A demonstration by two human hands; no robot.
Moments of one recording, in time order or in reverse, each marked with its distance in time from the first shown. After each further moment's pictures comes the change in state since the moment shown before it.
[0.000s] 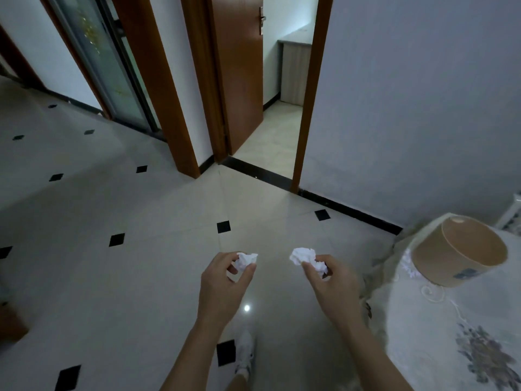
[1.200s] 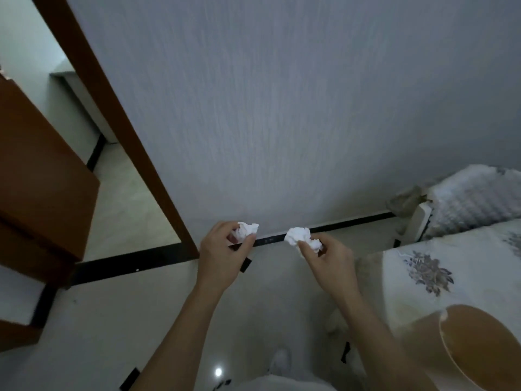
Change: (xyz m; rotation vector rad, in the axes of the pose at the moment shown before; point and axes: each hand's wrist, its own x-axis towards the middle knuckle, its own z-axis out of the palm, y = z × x) left_hand 0.502 0.135 0.385 -0.123 -0.611 0.414; right_hand 0.464 0.088 -0.076 -0.075 0.547 0.404
